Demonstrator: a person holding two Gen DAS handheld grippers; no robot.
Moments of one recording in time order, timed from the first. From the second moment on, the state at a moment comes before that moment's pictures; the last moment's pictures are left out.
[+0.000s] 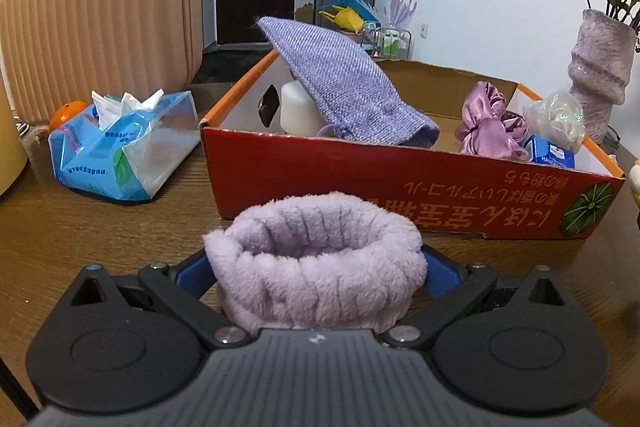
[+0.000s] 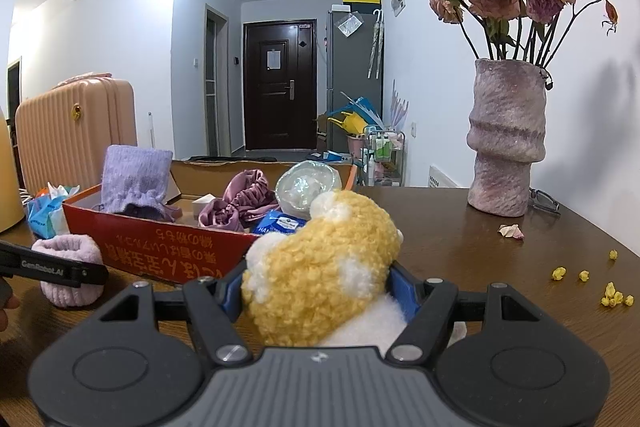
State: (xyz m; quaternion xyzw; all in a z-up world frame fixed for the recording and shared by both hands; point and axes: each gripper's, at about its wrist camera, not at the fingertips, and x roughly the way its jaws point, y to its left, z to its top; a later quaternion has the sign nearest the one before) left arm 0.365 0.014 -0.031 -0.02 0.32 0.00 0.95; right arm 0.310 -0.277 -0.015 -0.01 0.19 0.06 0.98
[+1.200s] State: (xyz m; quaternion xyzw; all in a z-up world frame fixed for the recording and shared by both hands) left arm 0.322 0.026 -0.013 -0.04 0.26 0.04 0.96; right arm 0.302 -0.274 -0.013 -0.02 0.16 0.06 0.98
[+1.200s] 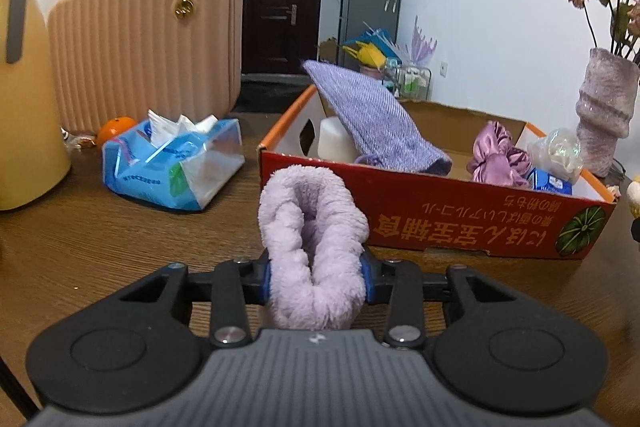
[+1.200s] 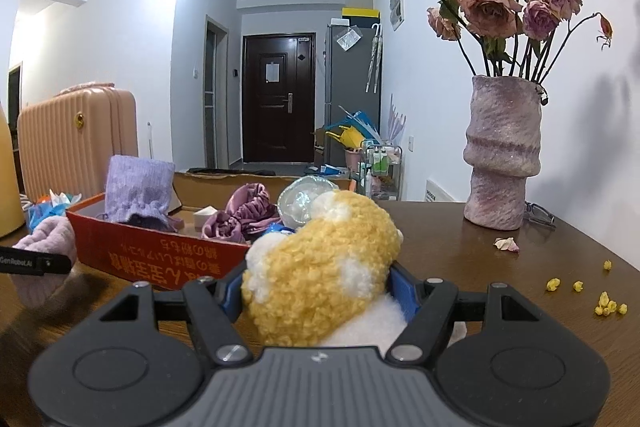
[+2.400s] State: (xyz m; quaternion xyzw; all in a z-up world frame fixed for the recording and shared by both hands) left arm 0.291 -0.010 0.039 -0.07 0.14 0.02 0.99; right arm 0.280 -0.226 0.014 0.01 0.08 0.09 0.99
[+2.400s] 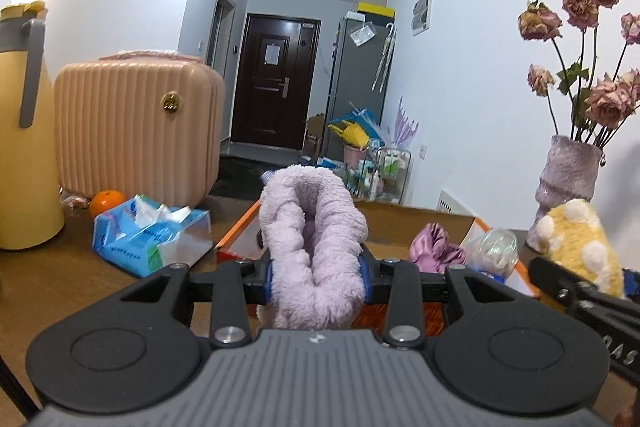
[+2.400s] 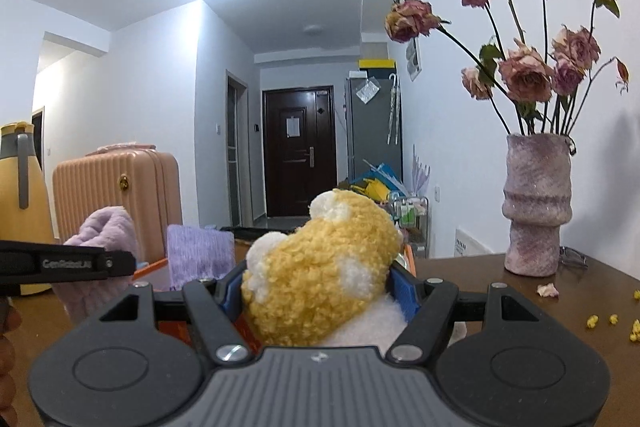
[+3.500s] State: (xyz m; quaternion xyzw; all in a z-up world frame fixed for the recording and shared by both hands) left arm 0.428 -0.030 0.033 -0.06 0.12 0.04 0.99; right arm 0.412 -0.201 0.011 0.00 0.07 0.08 0.99
